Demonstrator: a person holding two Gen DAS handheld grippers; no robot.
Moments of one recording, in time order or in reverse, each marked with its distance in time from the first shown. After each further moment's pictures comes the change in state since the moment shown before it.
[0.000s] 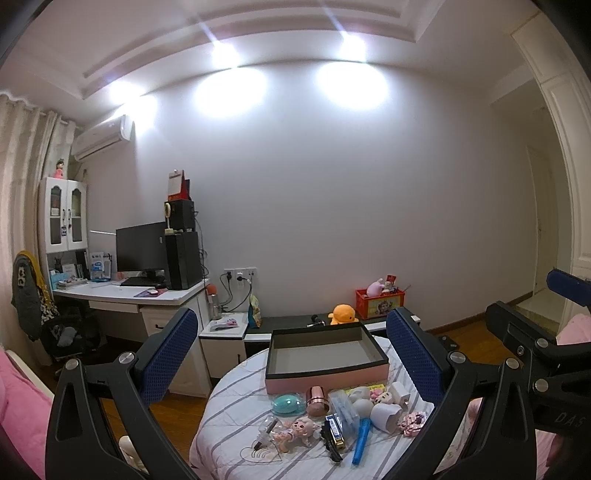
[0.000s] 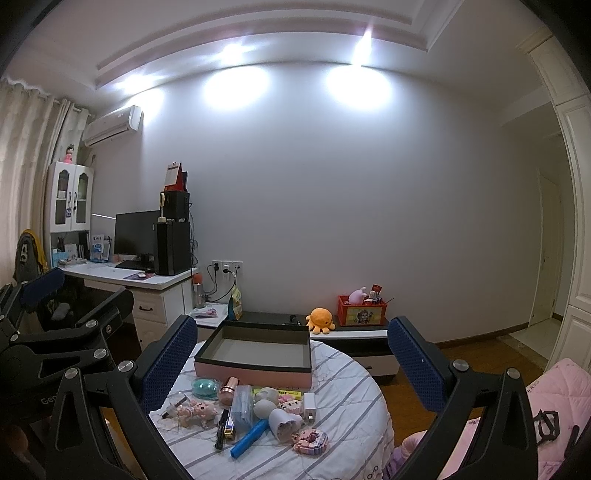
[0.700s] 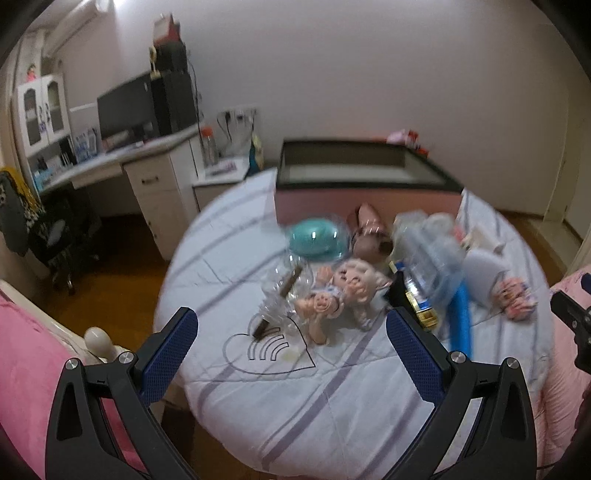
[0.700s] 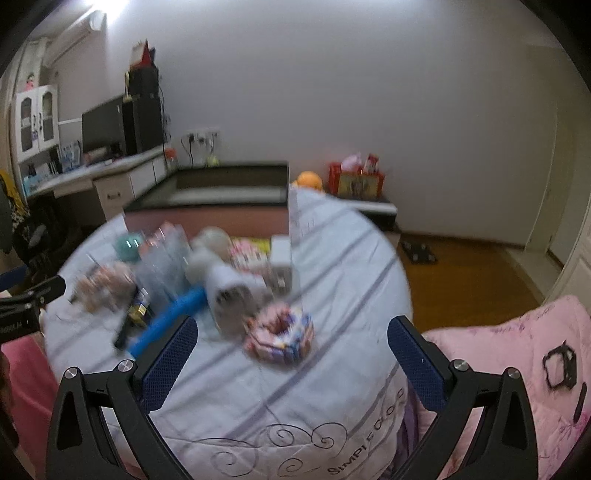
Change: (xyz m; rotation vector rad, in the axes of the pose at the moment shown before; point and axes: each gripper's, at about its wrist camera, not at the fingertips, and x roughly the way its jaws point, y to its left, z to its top) left arm 0.173 0.033 -0.187 -0.039 0.617 0.015; right arm 0.149 -0.041 -0.170 0.015 0.515 -0.035
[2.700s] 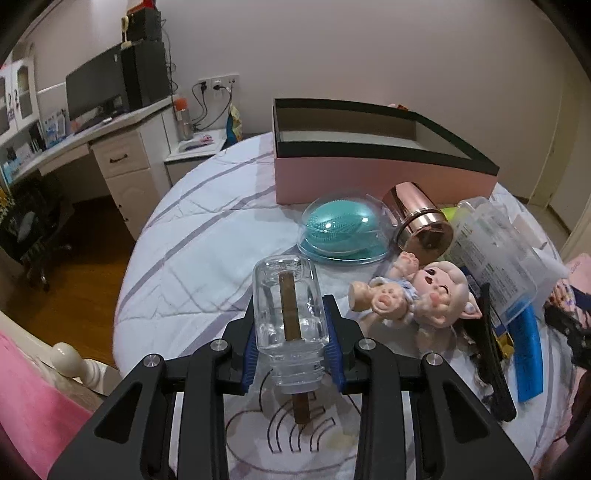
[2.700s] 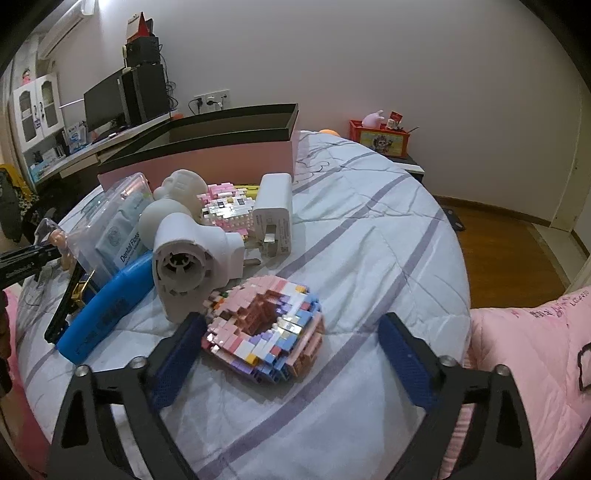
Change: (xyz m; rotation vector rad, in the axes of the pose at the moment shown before) left arm 0.079 0.030 0.014 0.026 0.084 -0.096; right arm 0.090 -0.015 -0.009 0.007 0.131 0.107
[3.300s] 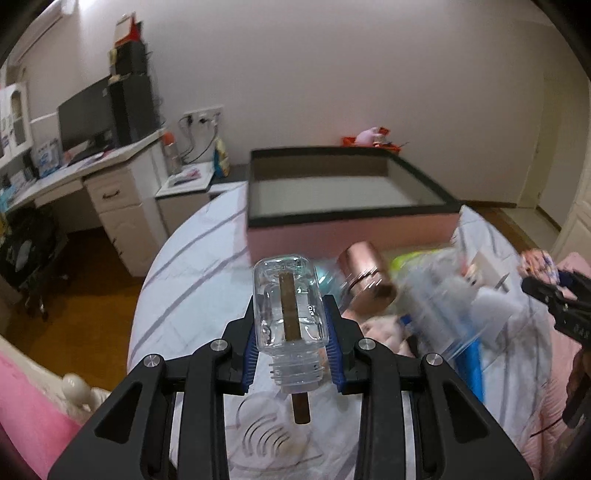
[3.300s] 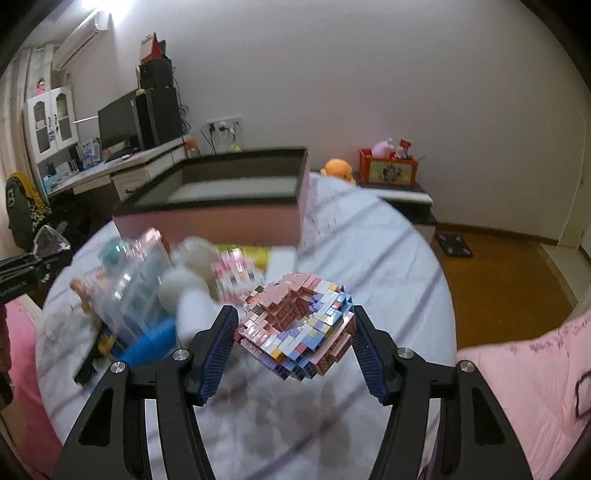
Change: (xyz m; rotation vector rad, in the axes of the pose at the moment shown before) left arm -0.042 -0.025 0.041 0.061 -0.100 -0.057; right arm -0.025 0.000 0.045 -0.027 -0.109 0.042
